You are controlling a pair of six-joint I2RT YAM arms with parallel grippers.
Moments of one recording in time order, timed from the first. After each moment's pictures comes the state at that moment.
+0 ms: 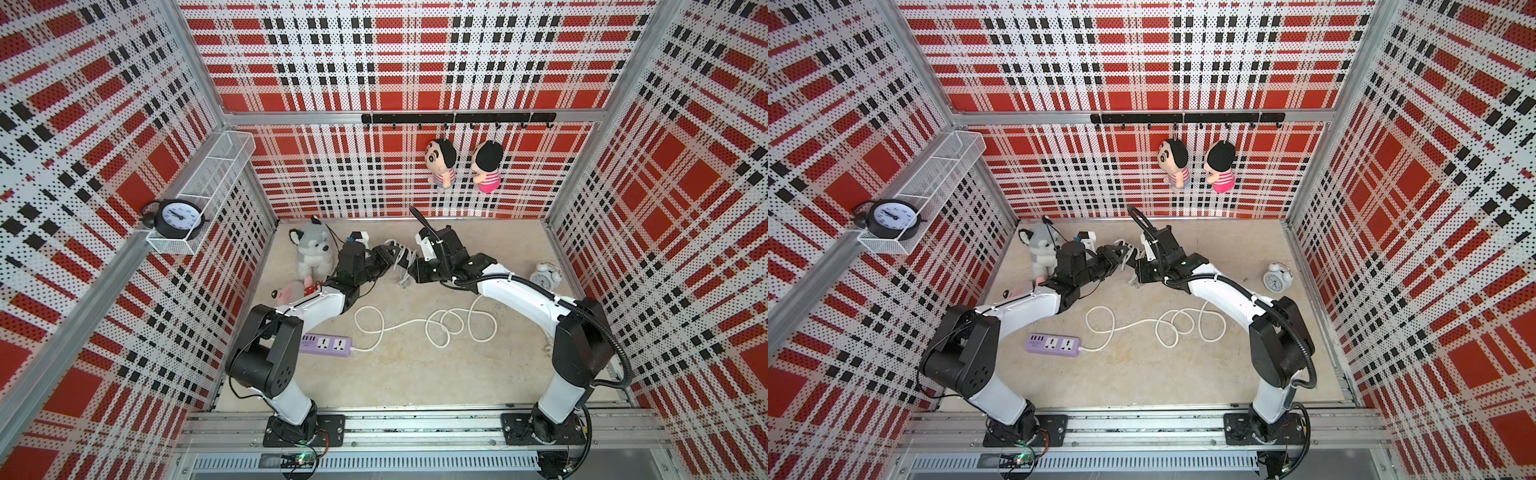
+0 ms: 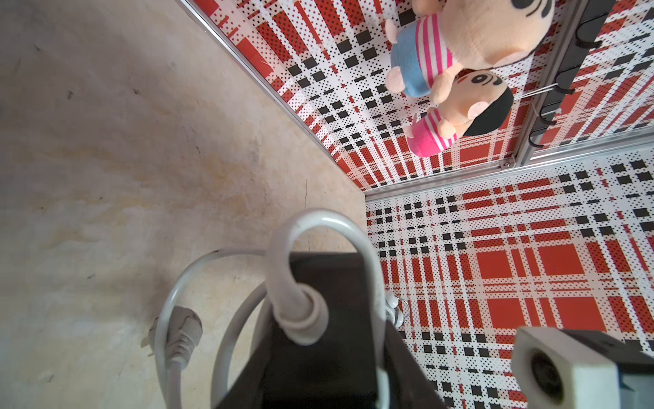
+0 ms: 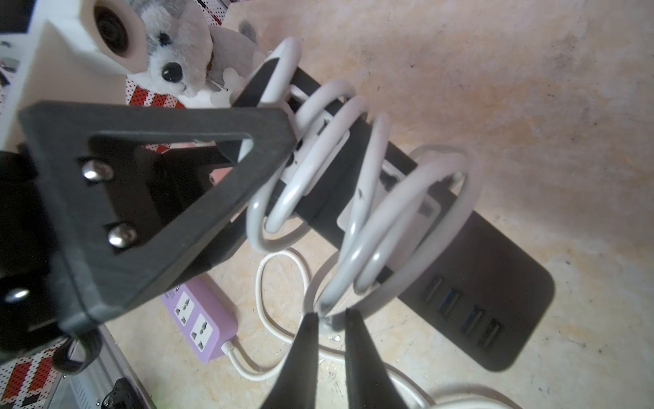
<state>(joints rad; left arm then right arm) -0.38 1.64 0.94 0.42 0.31 -1.11 0.66 1.75 1.43 -0.41 -0.17 0.44</state>
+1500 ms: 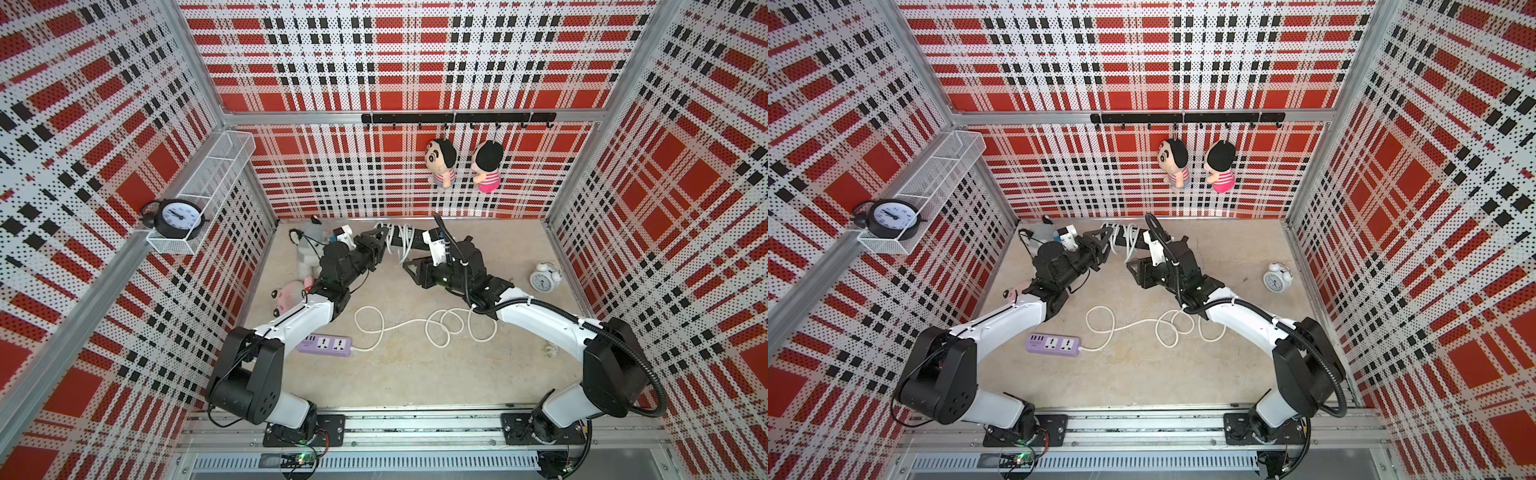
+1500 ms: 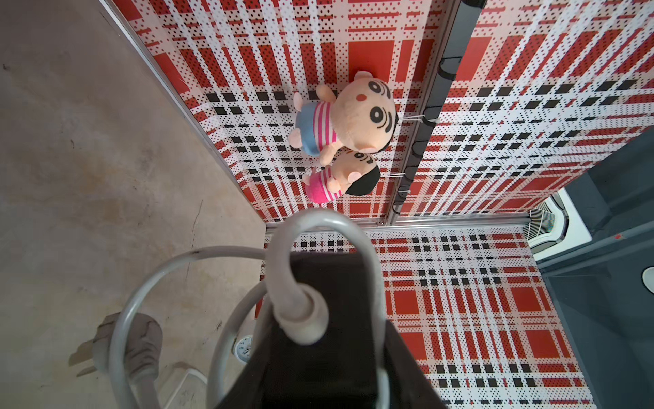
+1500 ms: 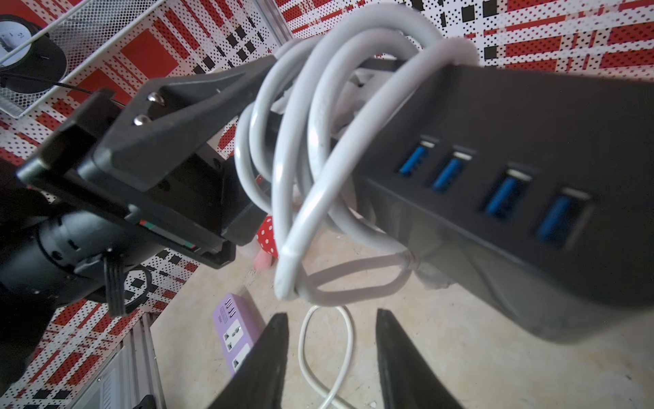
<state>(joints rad) -0.35 1.47 0.88 0.62 0.25 -1.52 0.69 1.54 1.09 0.13 -0.23 0.43</state>
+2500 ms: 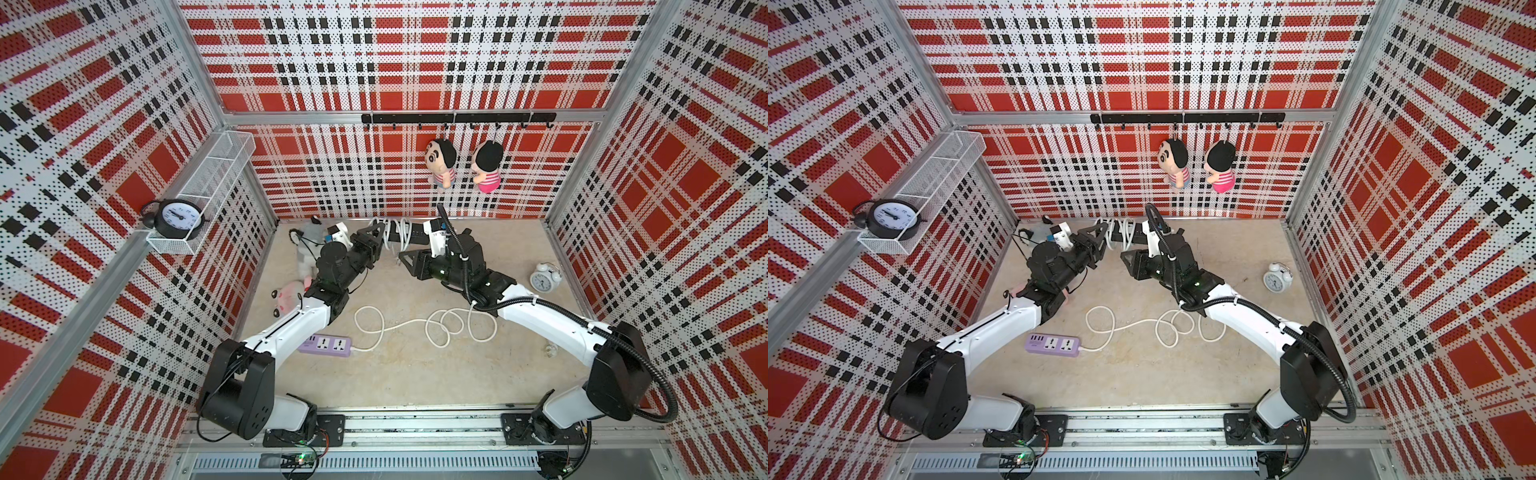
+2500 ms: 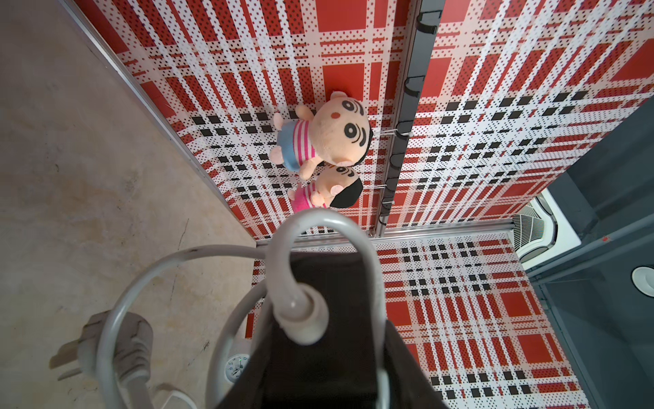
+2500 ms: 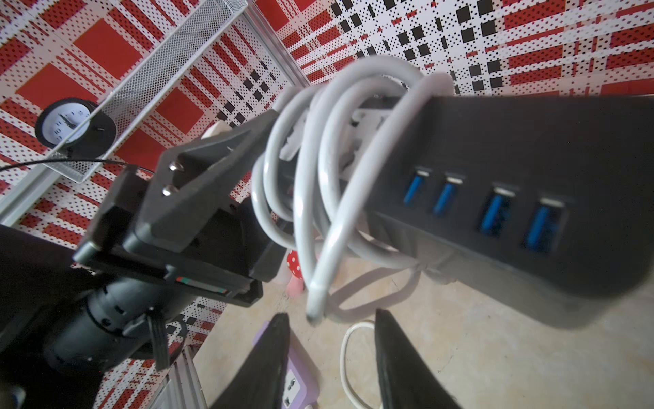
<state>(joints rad) -0.38 1.41 0.88 0.57 0.17 -1.49 0.72 1.52 1.22 0.04 -0.17 0.58</state>
